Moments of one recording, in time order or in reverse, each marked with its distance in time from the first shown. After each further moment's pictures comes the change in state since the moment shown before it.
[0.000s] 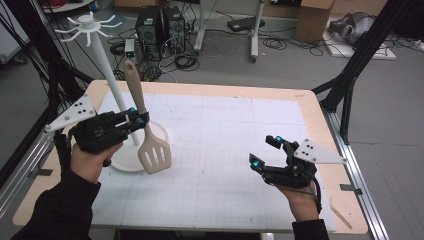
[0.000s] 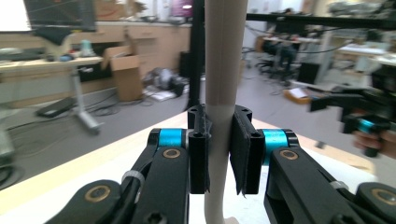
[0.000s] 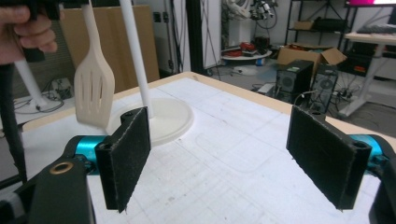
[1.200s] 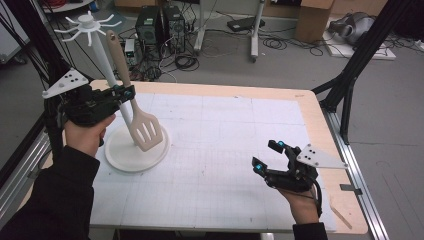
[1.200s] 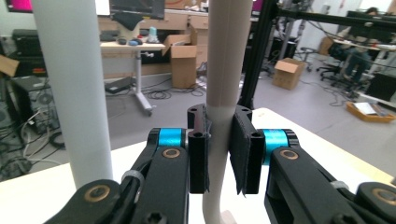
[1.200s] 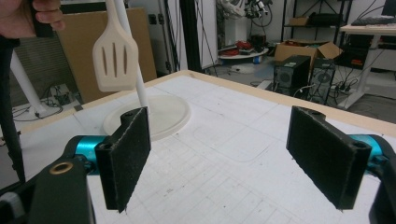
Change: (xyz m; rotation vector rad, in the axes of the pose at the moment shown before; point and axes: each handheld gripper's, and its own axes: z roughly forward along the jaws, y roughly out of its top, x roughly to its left) left arm 0.035 0.025 0.009 0.038 0.252 -0.086; right arm -0.005 -0.016 -0.005 -0.005 -0.012 0.042
